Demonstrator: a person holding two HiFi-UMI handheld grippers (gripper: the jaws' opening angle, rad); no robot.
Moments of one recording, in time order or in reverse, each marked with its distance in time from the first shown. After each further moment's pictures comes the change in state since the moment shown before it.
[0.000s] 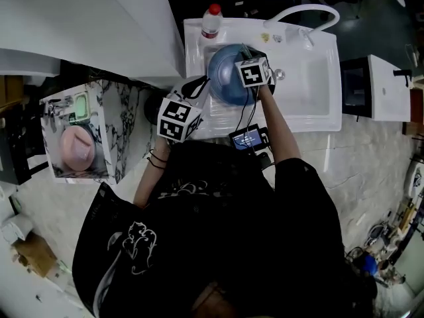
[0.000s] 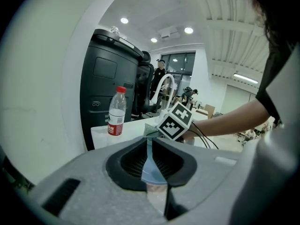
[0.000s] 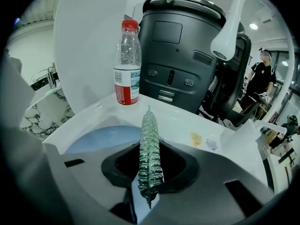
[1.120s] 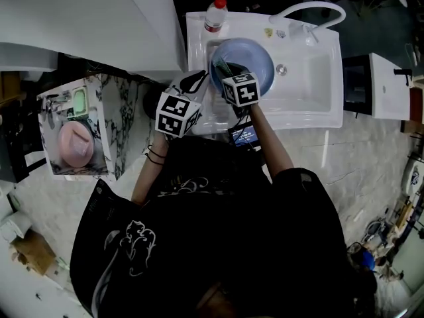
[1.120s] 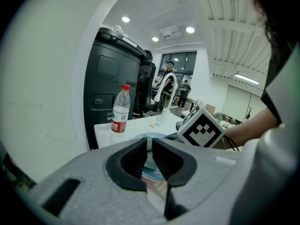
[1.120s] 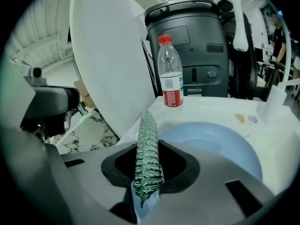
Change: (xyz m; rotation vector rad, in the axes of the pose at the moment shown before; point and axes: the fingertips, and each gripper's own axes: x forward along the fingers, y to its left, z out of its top) left arm -0.006 0.012 -0.009 -0.015 0.014 0.003; right arm -0.040 0.121 0.000 0.208 -0.100 0.337
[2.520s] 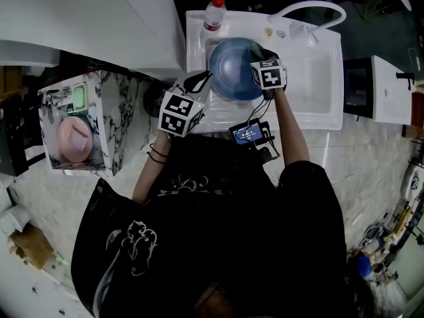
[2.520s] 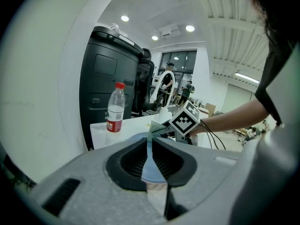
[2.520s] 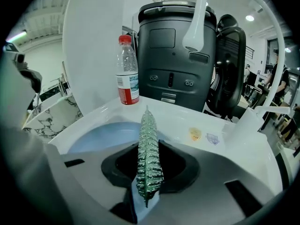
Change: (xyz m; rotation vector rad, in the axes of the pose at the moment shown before) left arm 0.010 -0.017 0.000 0.002 0.013 0.005; right arm -0.022 -0.136 0.010 -0.166 0.026 -0.221
